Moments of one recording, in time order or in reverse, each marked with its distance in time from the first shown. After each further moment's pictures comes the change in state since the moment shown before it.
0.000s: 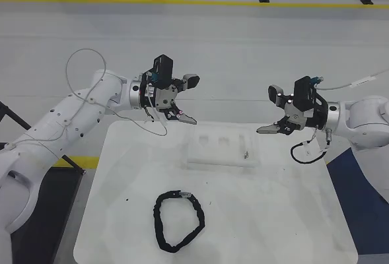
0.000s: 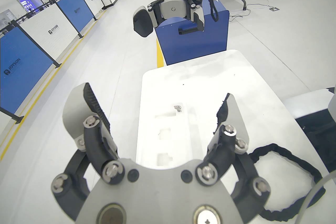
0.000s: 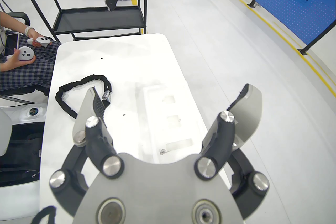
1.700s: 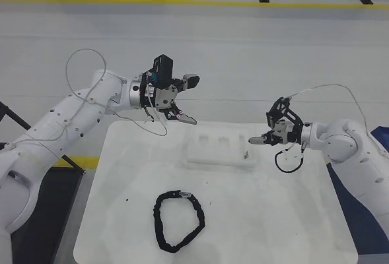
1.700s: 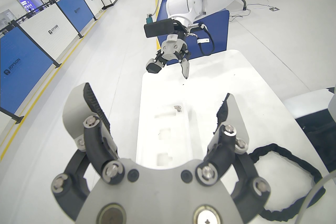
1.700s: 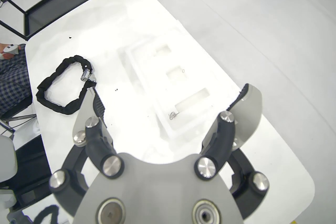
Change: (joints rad) left arm 0.000 0.000 0.000 0.000 0.000 0.000 0.000; right arm -0.019 -0.061 -0.173 0.229 0.009 0.266 0.090
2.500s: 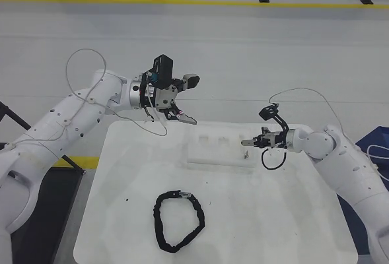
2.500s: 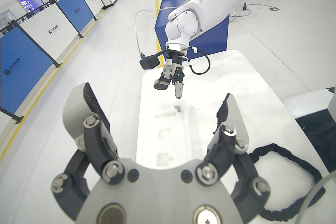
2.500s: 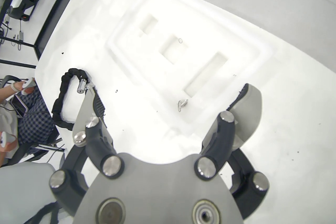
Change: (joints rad) left arm 0.000 0.000 0.000 0.000 0.000 0.000 0.000; right arm 0.097 -0.132 -0.164 0.296 0.240 0.199 0.149
